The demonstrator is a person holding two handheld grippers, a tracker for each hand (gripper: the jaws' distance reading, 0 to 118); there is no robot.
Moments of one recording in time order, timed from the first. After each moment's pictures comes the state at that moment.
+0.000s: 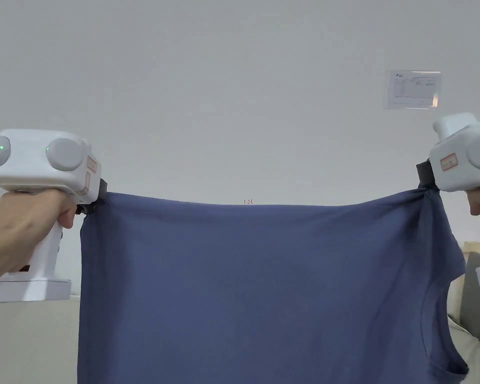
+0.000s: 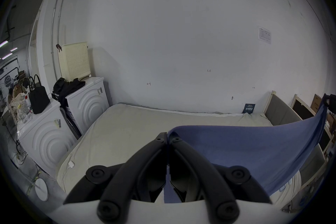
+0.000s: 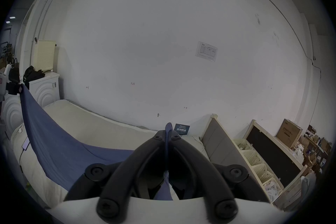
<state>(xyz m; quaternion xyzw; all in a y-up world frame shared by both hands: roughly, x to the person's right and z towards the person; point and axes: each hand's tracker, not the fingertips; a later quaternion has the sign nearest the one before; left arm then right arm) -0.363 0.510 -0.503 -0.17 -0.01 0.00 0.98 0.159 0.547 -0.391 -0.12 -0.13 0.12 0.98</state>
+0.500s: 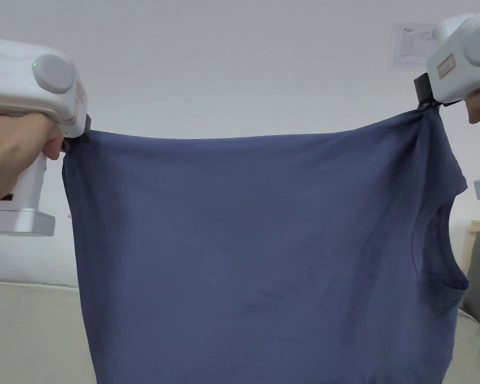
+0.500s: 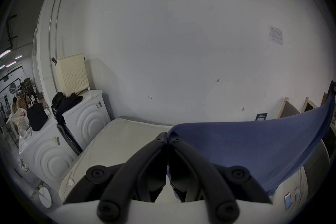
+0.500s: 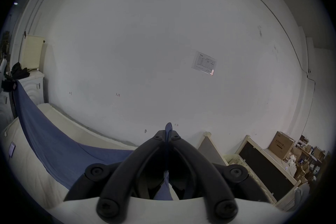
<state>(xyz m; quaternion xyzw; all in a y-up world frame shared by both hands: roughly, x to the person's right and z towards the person) -0.307 0.525 -0.653 -0.18 0.02 -0.02 0.98 0.182 0.588 -0.541 -0.10 -0.16 0.15 0.97</state>
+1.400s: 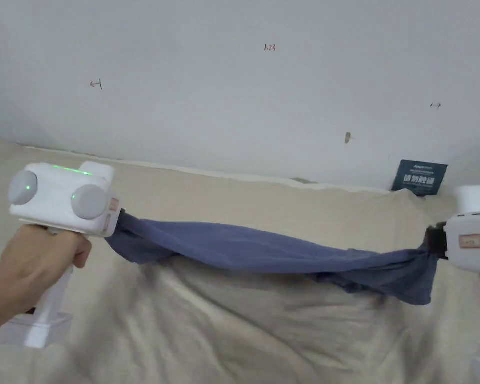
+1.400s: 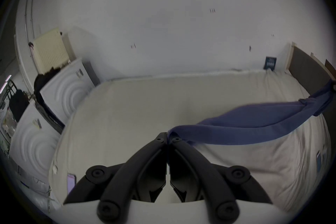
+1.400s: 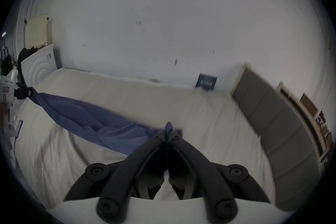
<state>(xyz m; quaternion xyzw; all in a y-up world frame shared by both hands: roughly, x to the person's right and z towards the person) -0.324 0.182 -0.615 -0.34 -0.03 -0.10 0.94 0.173 0.210 -0.493 -0.32 -0.08 0.04 0.94</state>
